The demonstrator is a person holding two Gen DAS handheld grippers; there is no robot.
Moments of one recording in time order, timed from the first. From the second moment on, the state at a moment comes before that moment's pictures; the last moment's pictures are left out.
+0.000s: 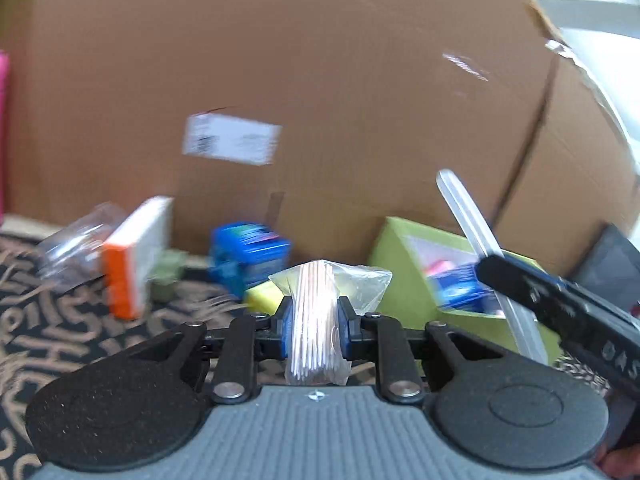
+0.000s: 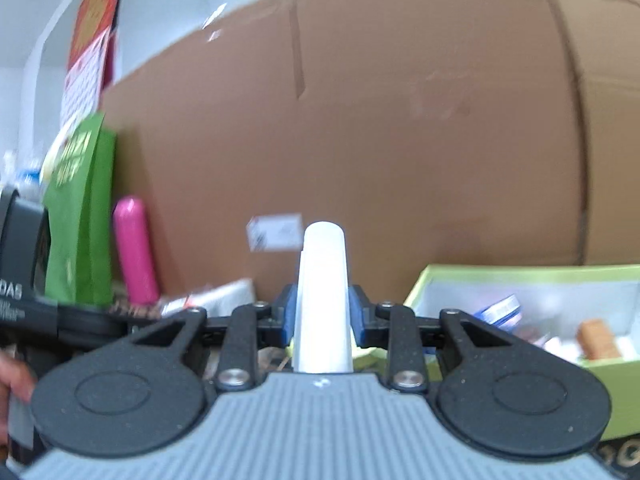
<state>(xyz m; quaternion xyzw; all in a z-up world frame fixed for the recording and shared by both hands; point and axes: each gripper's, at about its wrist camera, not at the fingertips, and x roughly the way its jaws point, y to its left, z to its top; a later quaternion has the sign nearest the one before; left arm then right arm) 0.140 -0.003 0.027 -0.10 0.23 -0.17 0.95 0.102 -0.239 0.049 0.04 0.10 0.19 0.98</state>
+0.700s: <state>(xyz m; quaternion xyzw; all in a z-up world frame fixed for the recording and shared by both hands) 0.202 -0.193 0.044 -0.06 0.25 -0.28 0.93 0.156 -0.389 0.039 0.08 0.12 -0.05 0.99</state>
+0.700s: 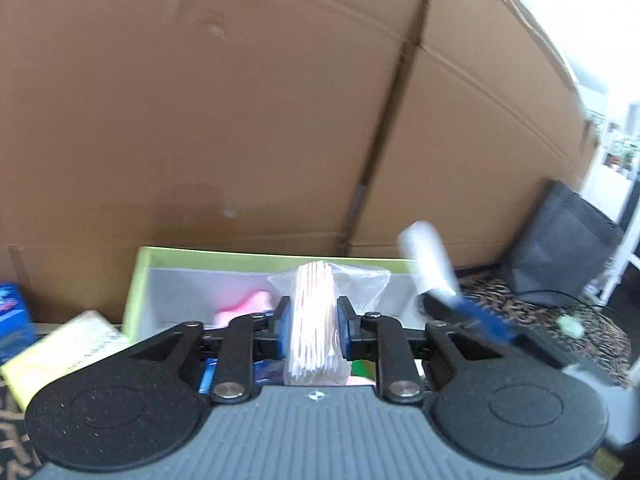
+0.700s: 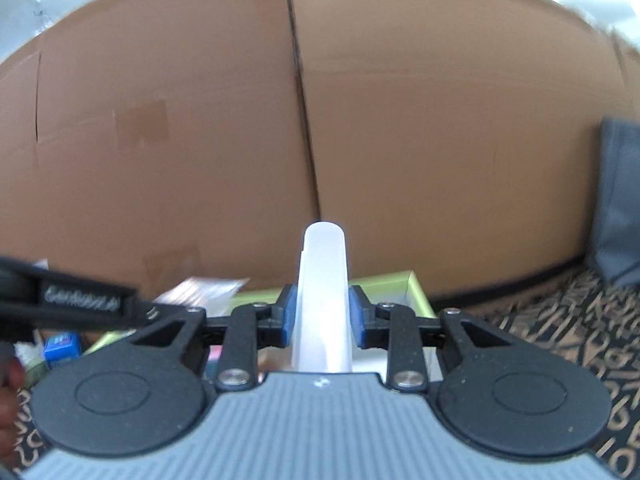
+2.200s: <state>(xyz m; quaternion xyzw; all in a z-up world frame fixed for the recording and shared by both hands) 0.157 0.077 -0.010 -0.12 0.19 0.07 0.97 0.118 -0.231 0.041 -0.03 0.02 0.13 0.99</state>
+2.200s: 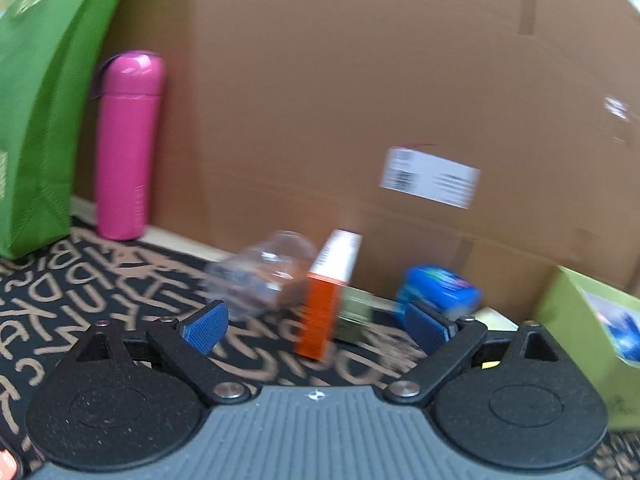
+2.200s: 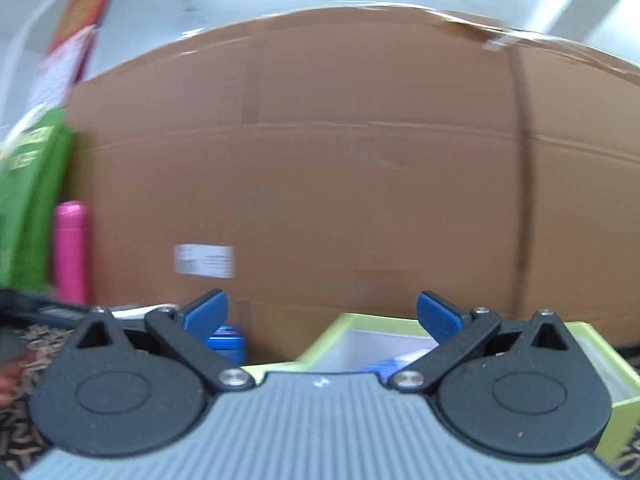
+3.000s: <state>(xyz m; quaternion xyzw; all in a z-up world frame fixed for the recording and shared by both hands) 0.192 0.100 -0.020 -0.15 0.24 0.00 0.96 0.271 -0.082 -0.017 -0.15 0.22 0.16 0.95</state>
